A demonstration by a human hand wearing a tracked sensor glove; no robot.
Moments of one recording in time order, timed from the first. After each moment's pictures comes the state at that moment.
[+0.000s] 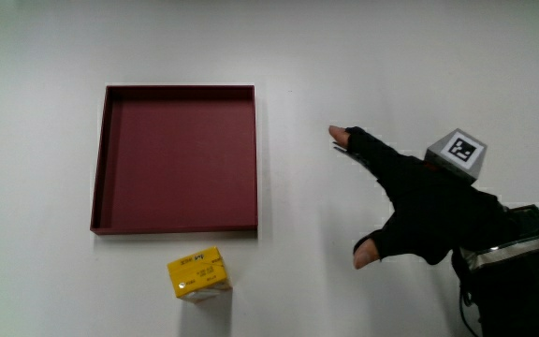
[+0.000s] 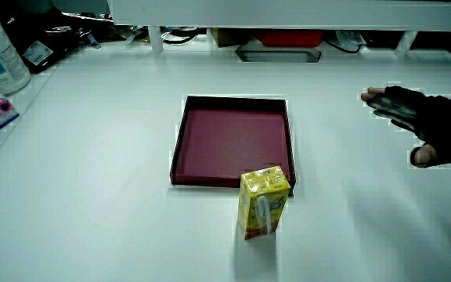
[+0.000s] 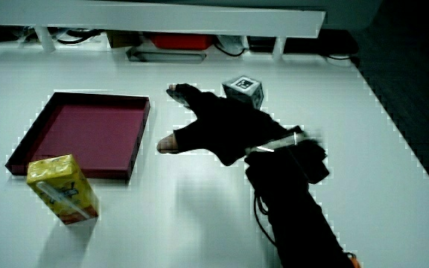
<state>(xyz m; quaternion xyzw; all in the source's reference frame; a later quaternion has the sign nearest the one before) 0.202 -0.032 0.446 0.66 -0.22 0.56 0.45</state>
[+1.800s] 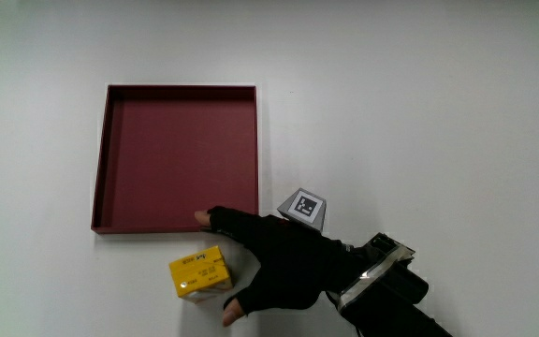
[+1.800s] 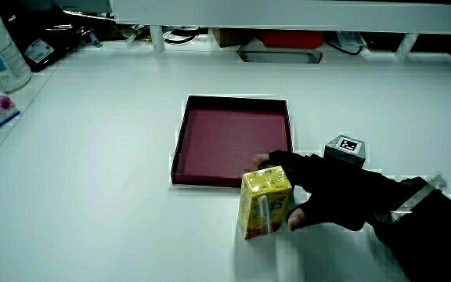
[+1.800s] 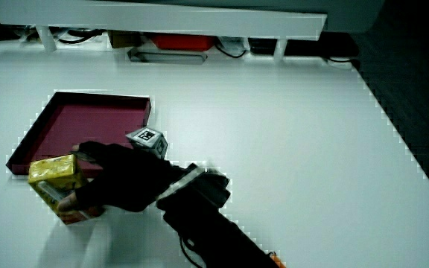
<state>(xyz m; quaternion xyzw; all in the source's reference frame) 0.043 0.030 0.512 0.57 -0.28 0.60 0.48</state>
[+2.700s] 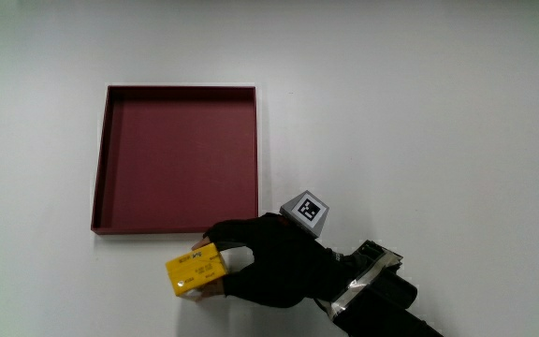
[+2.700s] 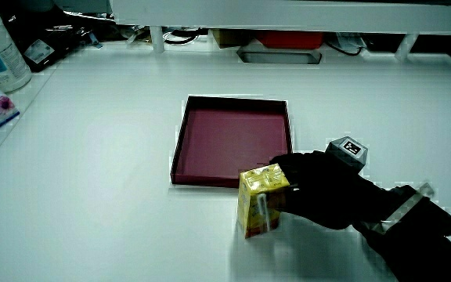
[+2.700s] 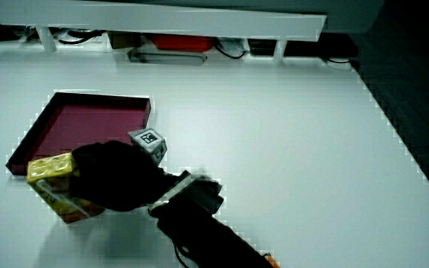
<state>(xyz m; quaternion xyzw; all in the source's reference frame) 0.047 0.035 0.515 0.58 -0.27 0.67 0.38</state>
